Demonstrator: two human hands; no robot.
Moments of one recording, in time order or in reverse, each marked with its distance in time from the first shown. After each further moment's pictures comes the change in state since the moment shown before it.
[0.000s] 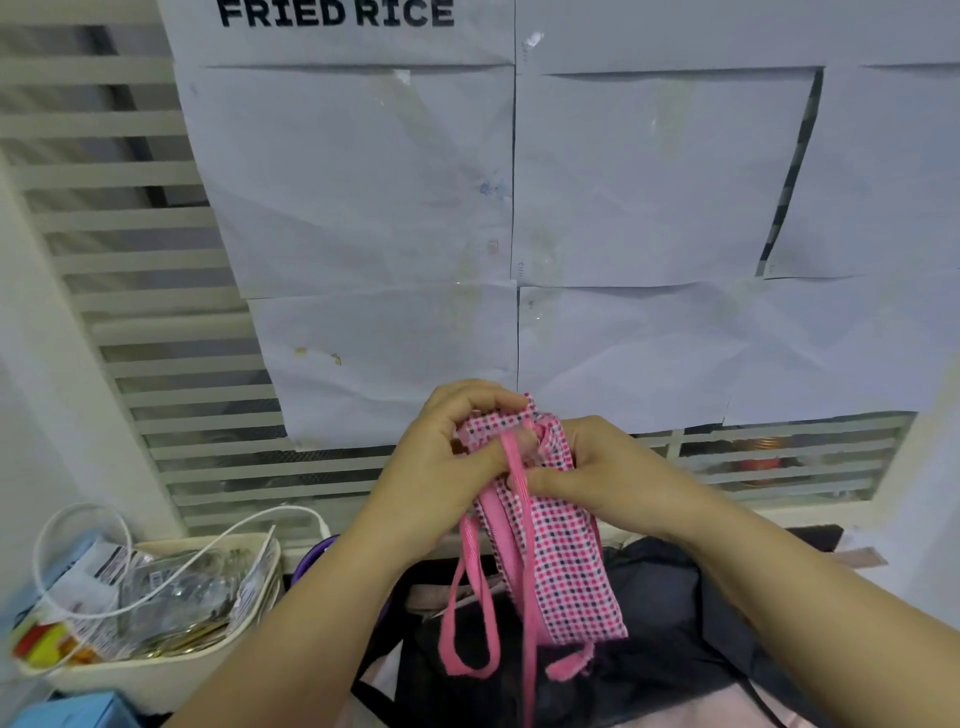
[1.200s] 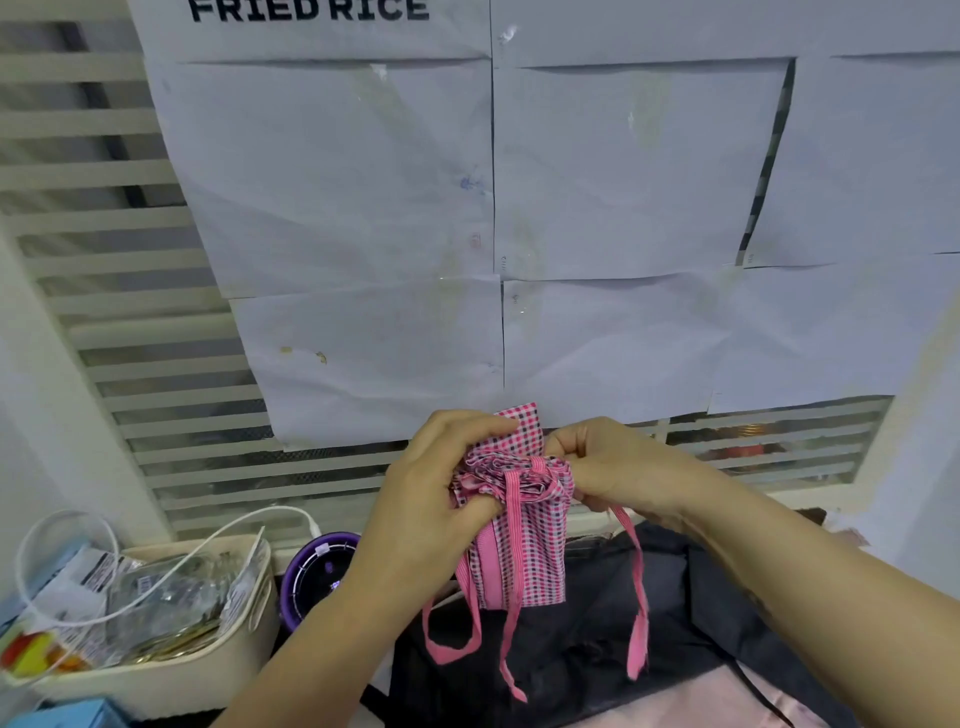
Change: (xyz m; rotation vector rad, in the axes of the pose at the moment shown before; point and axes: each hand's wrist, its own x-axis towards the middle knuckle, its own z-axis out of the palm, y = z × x) left_hand -0.026 -0.011 0.007 0.384 0.014 0.244; right_hand -0.007 0.006 -0.010 0.038 0.009 0.302
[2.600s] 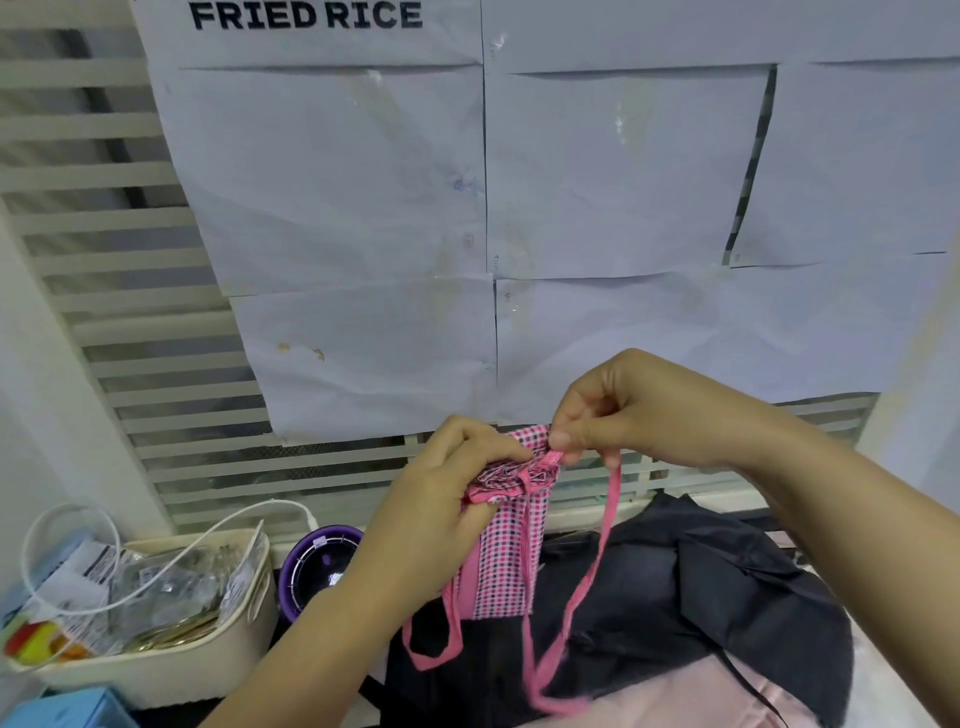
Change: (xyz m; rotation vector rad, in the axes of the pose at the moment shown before) left_hand -0.006 -0.007 0.006 0.178 -0.102 0.152; right_hand -0.035 -0.033 -0.036 -0.315 0.014 -0.290
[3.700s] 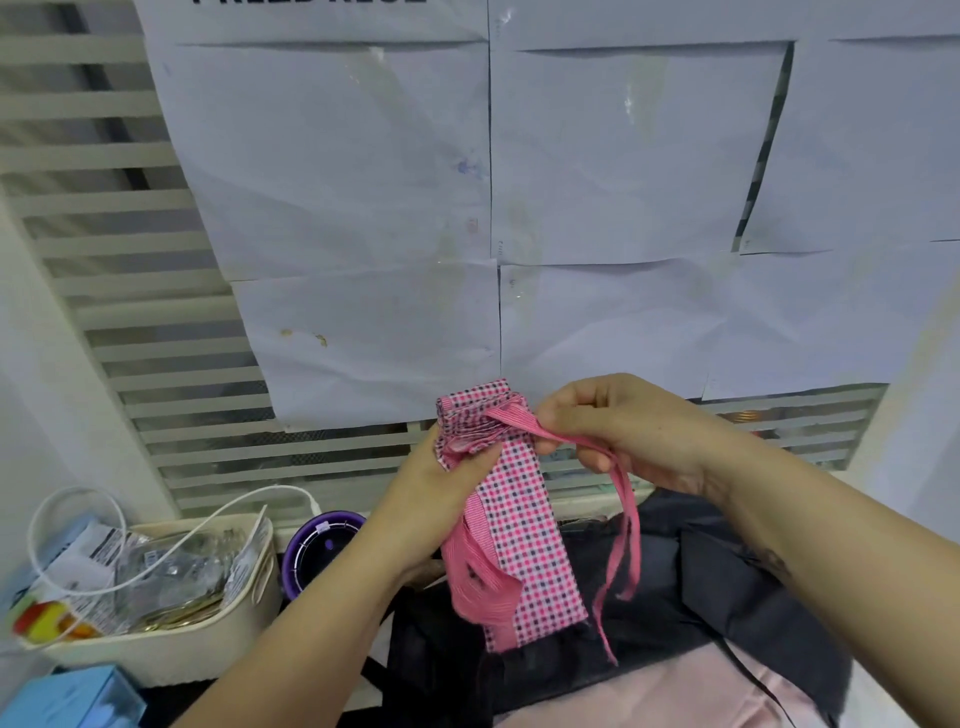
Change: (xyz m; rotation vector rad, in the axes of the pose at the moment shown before) left_hand 0.008 -0.004 0.007 -0.688 -0.076 -0.630; right_hand 0.009 0.018 0.029 0.606 0.022 0.251
